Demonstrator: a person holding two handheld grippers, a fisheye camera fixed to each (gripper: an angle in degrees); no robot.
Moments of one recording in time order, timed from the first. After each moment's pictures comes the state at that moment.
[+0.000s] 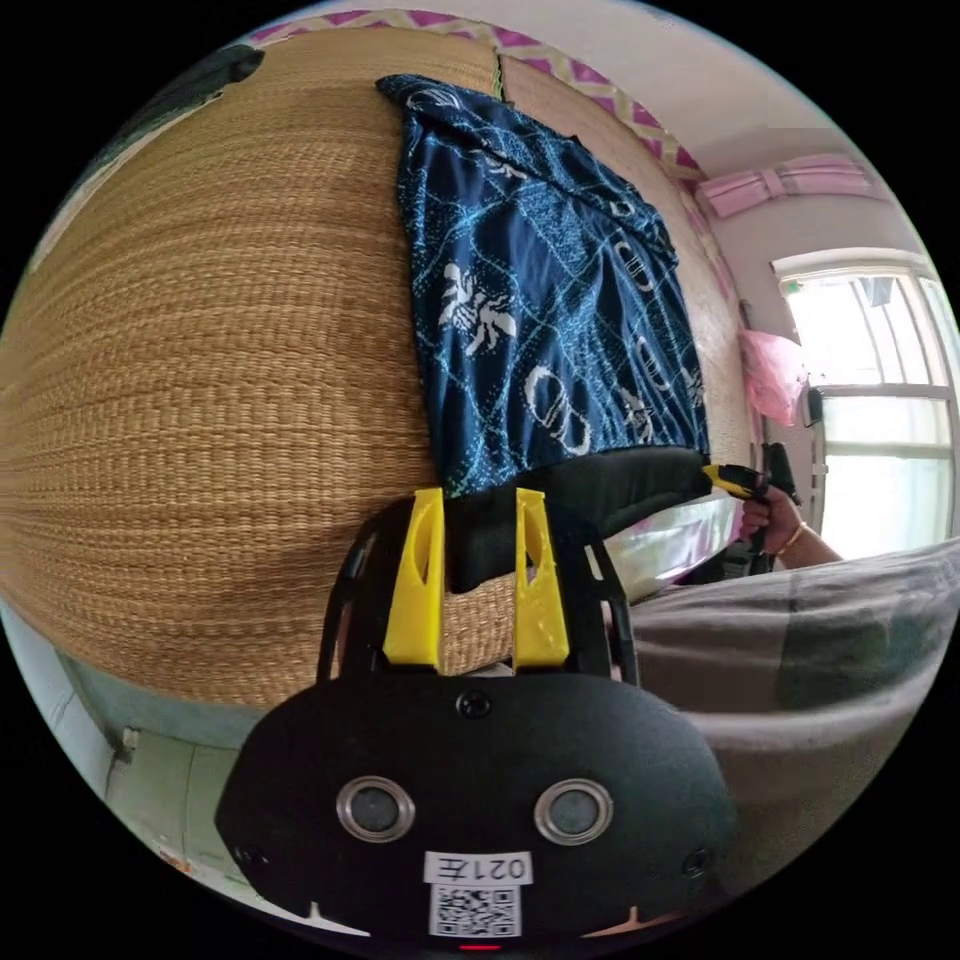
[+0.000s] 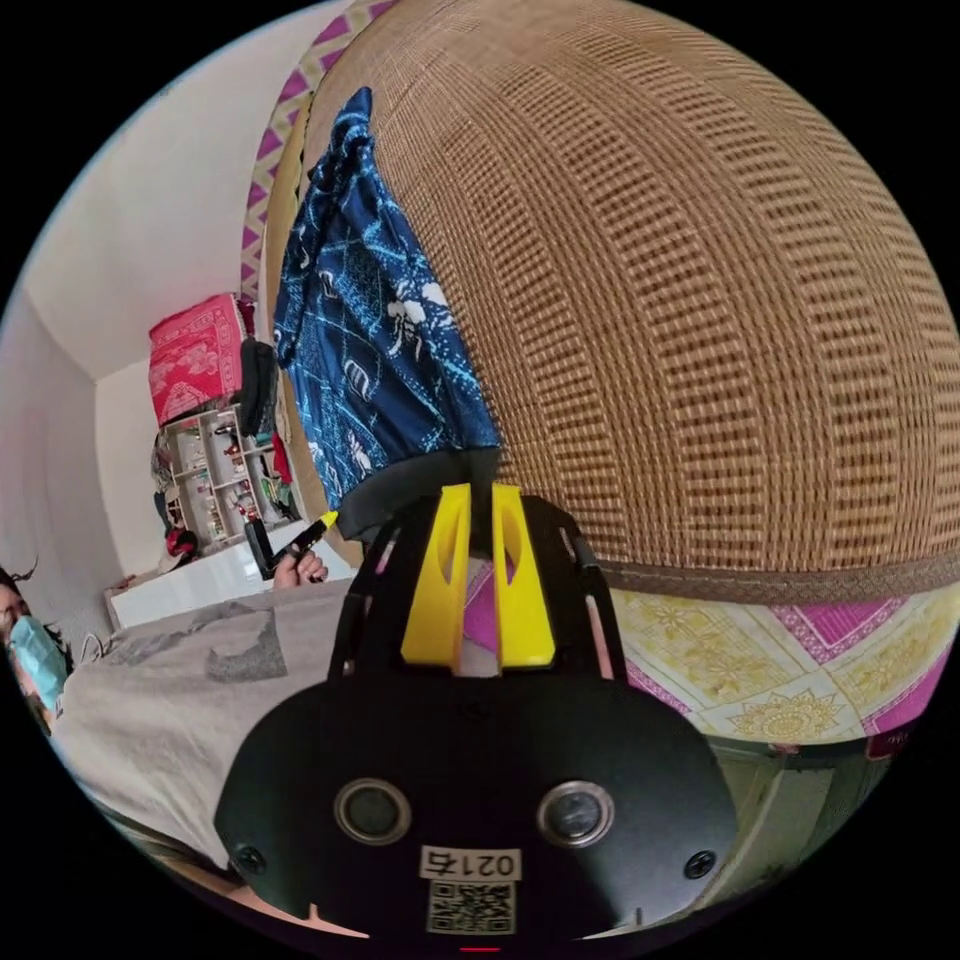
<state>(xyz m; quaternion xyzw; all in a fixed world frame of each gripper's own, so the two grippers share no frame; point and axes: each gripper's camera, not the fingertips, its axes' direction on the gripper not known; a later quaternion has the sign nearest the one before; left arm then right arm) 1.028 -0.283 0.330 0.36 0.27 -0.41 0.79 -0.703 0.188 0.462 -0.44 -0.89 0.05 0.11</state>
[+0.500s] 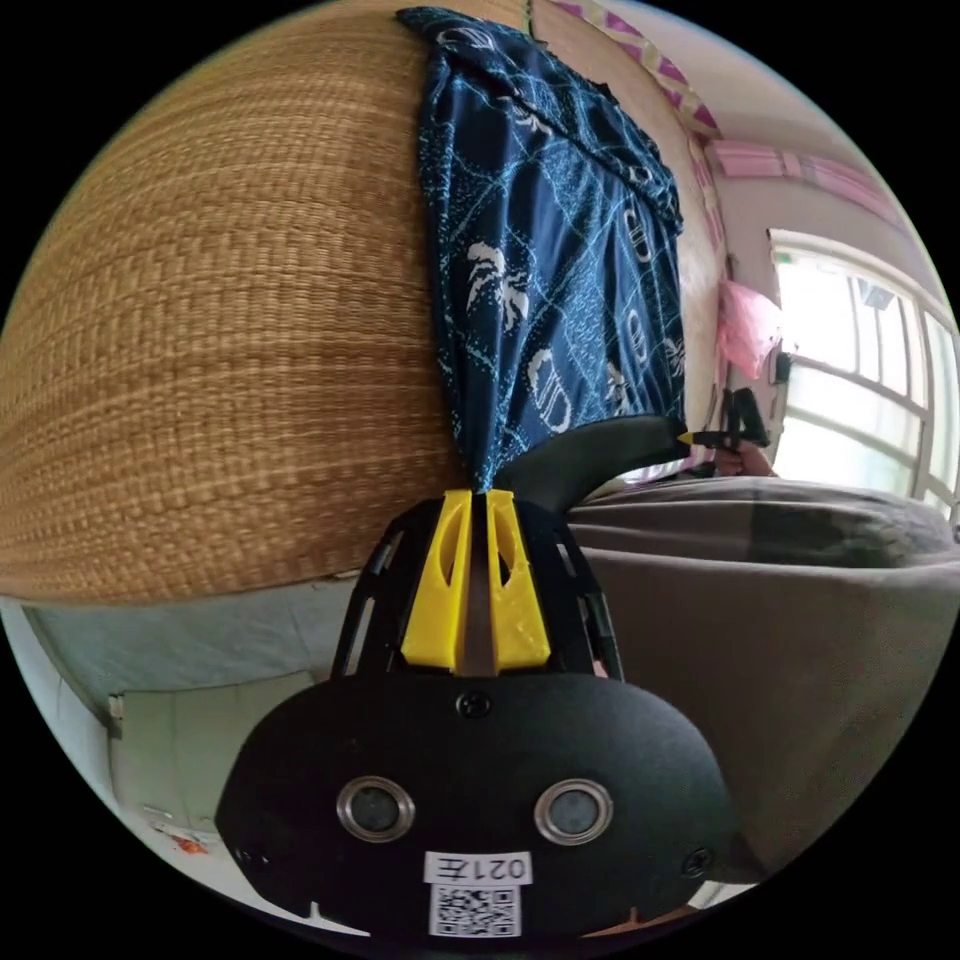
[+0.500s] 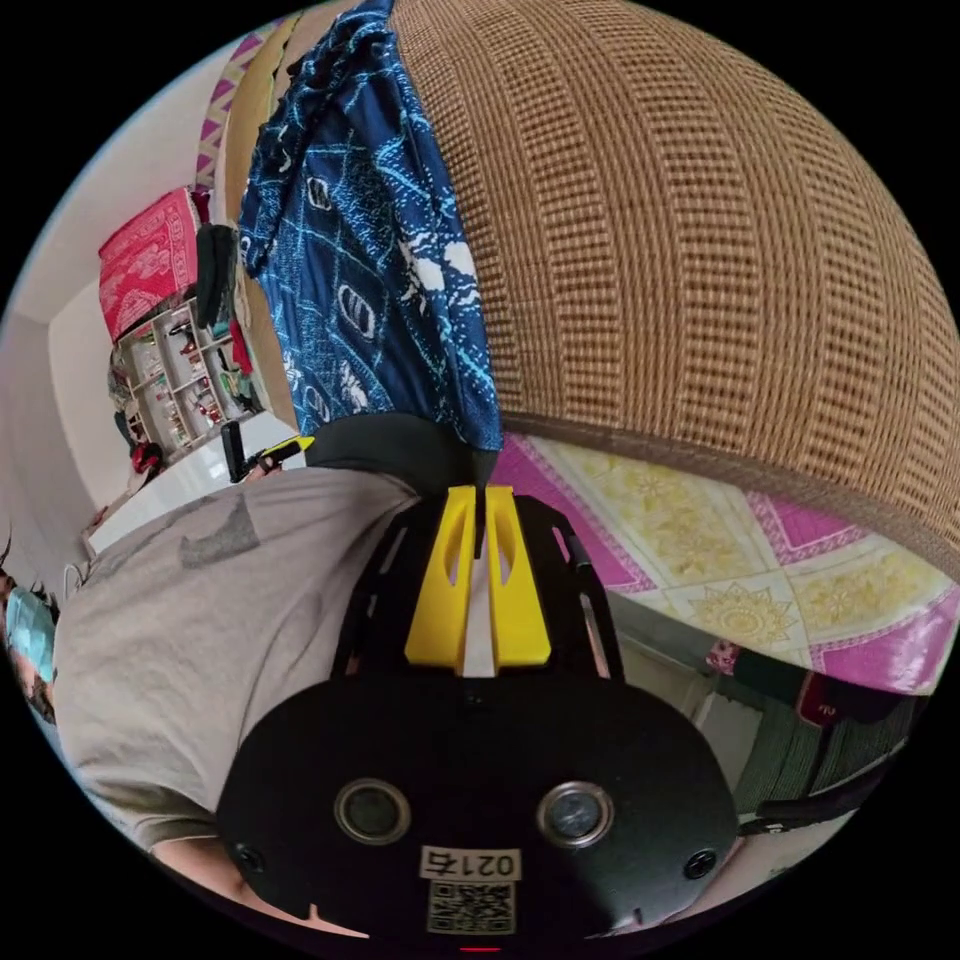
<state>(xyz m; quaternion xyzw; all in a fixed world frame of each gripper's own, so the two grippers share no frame) 1.019 -0.247 0.394 0.30 0.42 -0.36 0.78 -0.693 0.192 0.499 -0.43 -0.89 -0.12 0.07</state>
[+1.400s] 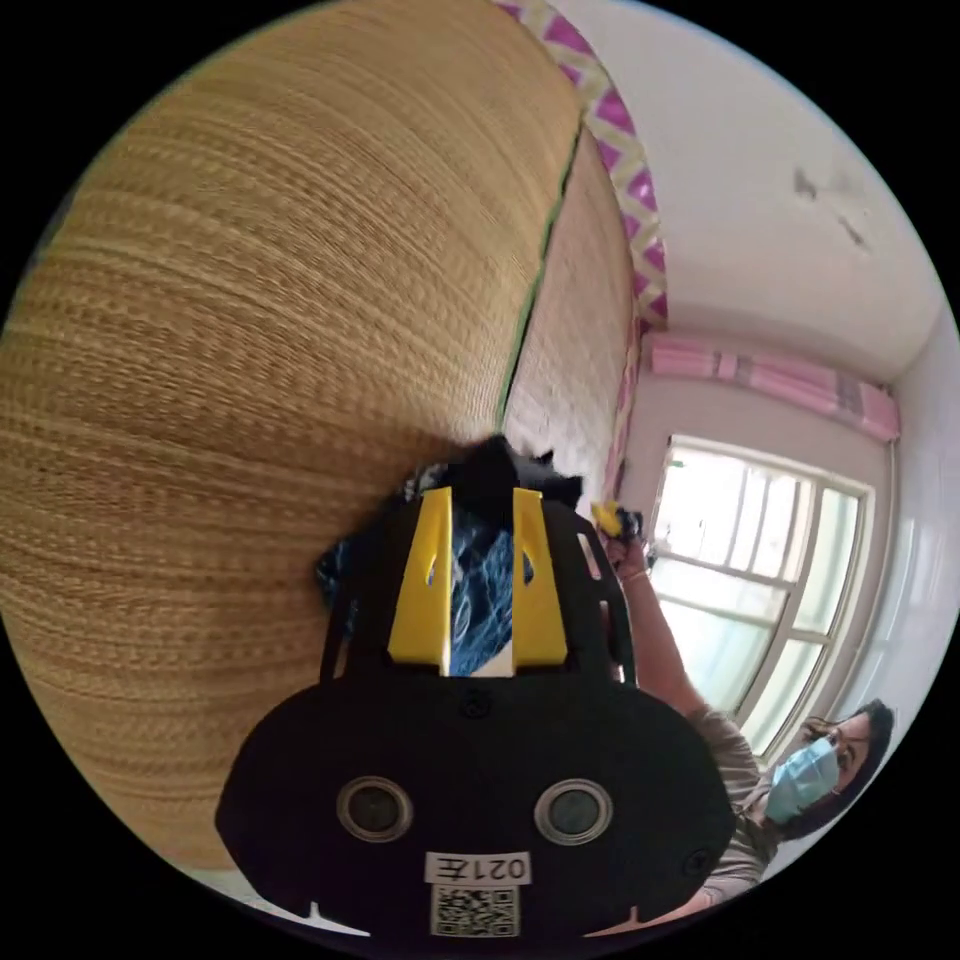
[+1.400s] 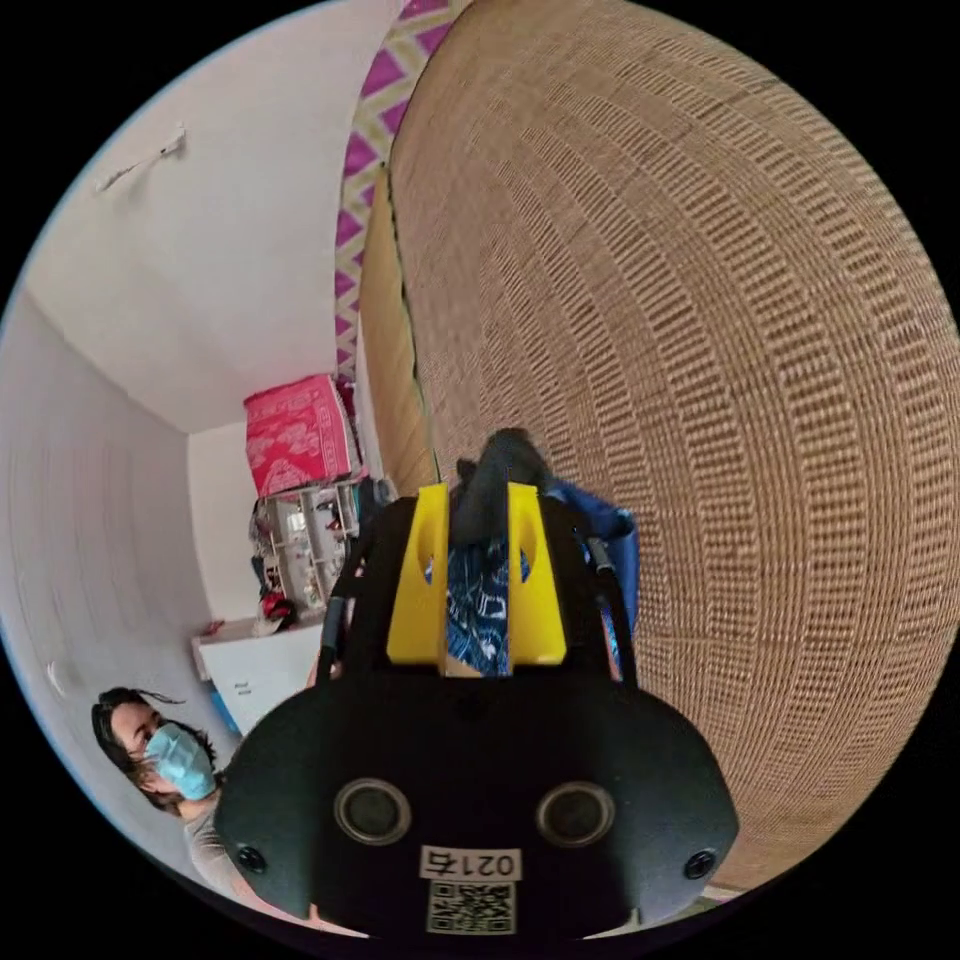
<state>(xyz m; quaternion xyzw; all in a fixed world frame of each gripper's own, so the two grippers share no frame) 0.567 -0.317 0.309 0.46 0.50 -0.41 0.61 -0.829 -0.099 0.684 -0.39 -0.90 0.20 0.02</state>
